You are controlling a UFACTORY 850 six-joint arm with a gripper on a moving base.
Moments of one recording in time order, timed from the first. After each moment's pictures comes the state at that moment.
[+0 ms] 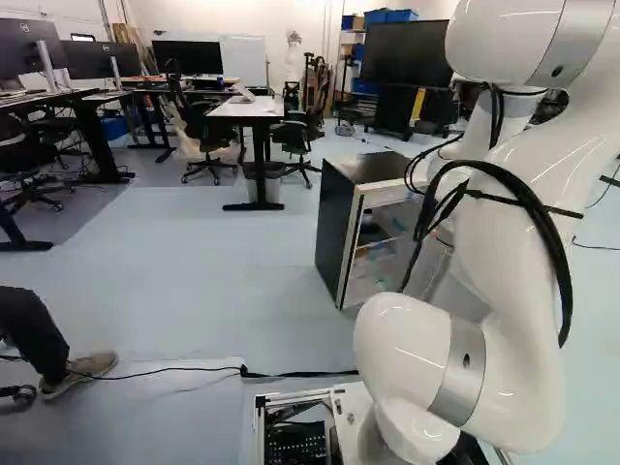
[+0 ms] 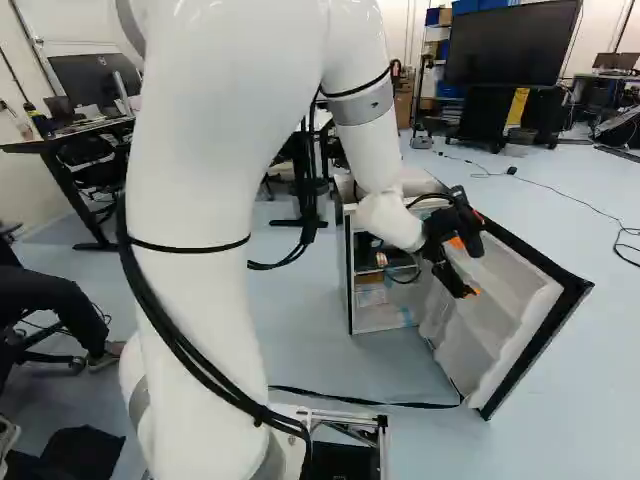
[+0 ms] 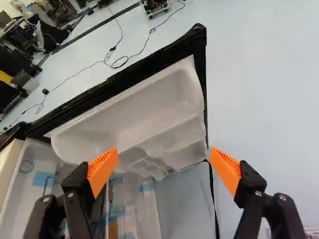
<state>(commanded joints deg) -36.0 -19.5 -42.6 53.7 36.9 0.0</state>
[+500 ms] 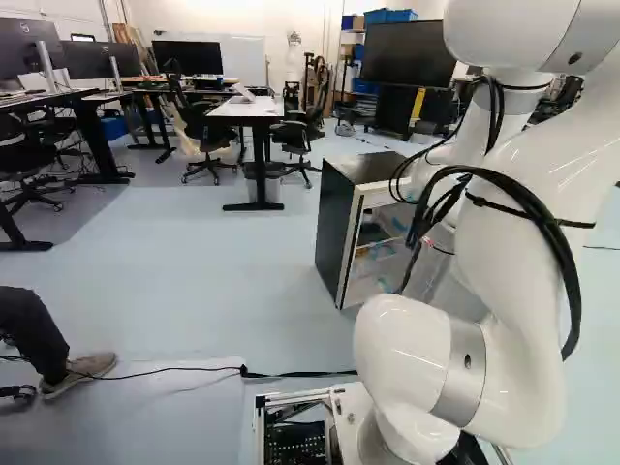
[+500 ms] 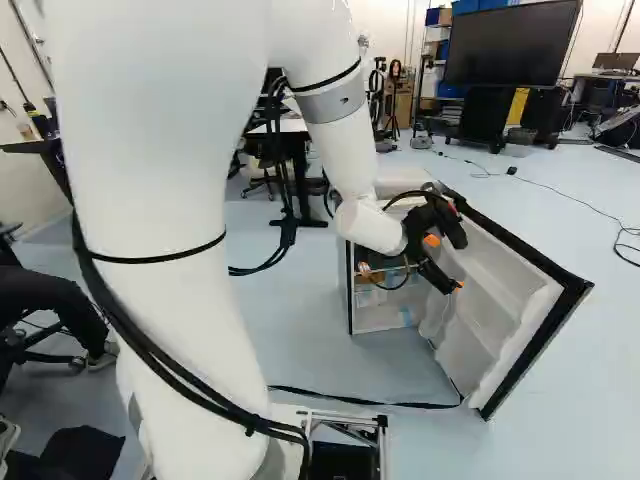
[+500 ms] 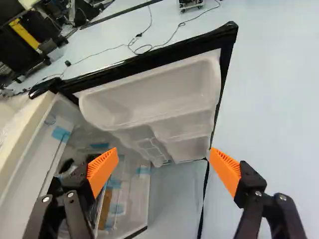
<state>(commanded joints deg) -33.4 -12.7 -34.3 42.9 36.9 0.0</state>
